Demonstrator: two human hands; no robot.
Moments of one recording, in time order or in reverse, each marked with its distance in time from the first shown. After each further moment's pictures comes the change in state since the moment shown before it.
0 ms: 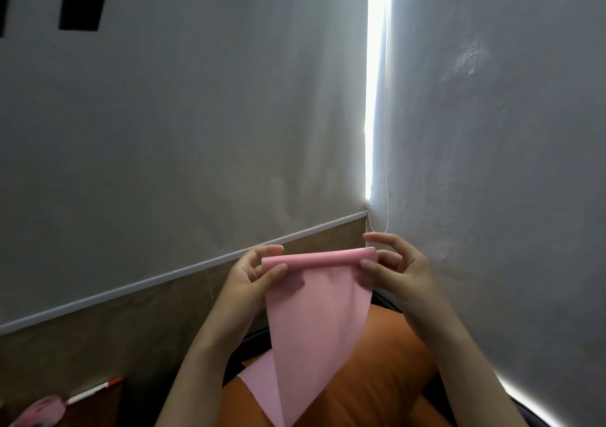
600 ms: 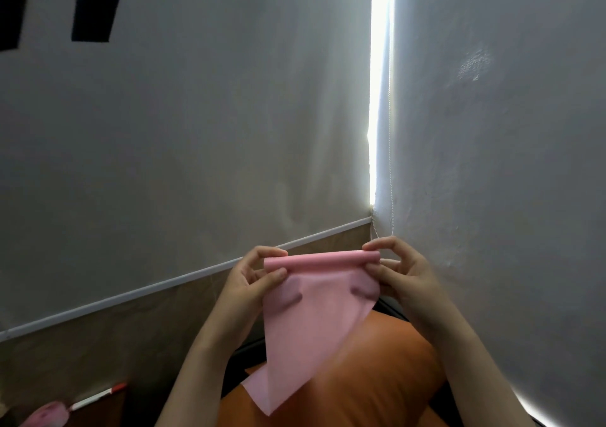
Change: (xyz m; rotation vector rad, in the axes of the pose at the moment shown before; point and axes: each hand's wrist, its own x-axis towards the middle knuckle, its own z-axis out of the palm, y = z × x) left_hand 0.005 0.007 -0.005 -0.091 -0.051 0.028; right_hand 0.008 -0.005 -0.003 0.040 -0.138 0.037
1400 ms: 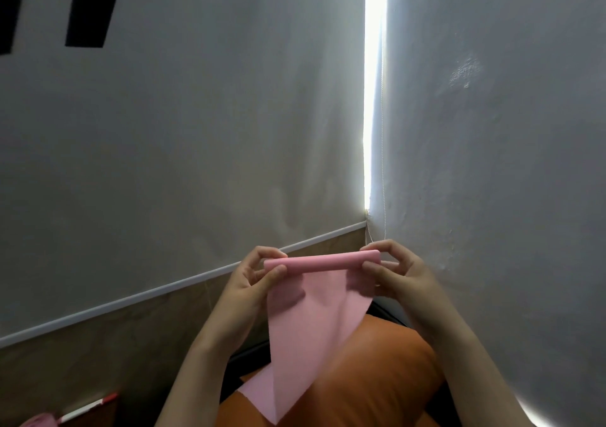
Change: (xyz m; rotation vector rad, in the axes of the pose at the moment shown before) left_hand 0.003 0.004 0.006 0.039 -0.014 -0.009; right_hand -0.001 -0.007 0.000 -0.045 0.050 0.004
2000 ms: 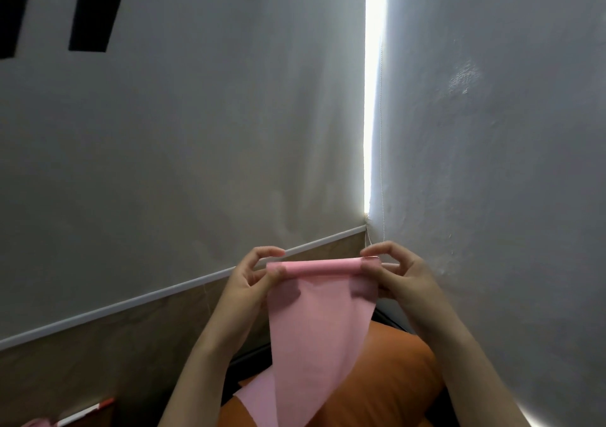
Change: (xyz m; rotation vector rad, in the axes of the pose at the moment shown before) left_hand 0.003 0.000 0.004 0.070 0.075 0.060; right_hand 0.000 -0.009 0.006 -0.045 0.053 0.001
